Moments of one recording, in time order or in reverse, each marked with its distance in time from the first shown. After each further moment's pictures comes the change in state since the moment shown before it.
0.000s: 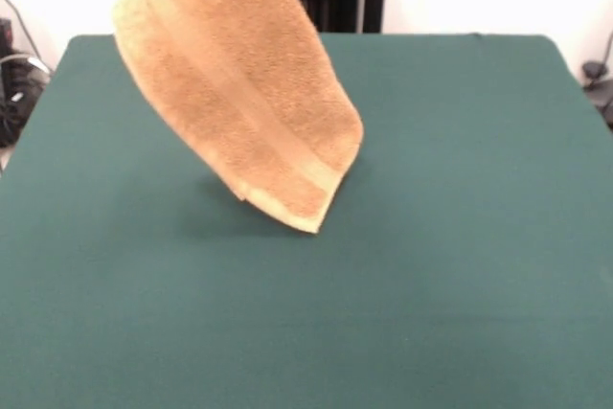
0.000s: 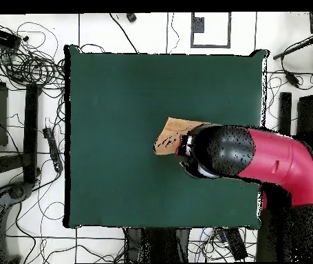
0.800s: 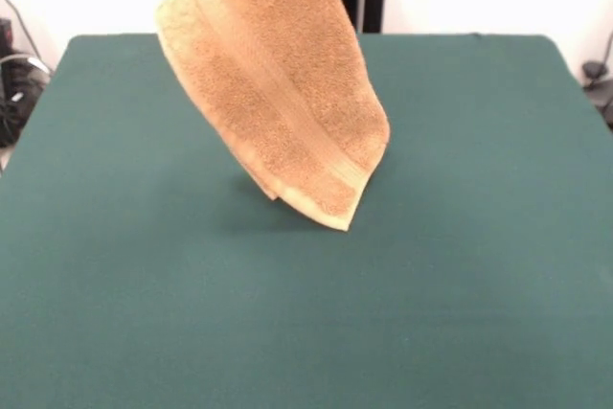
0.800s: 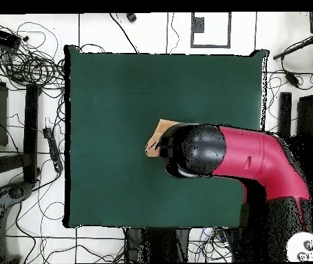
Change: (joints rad) arm 0.067 0.002 -0.009 0.010 0.002 0.000 0.000
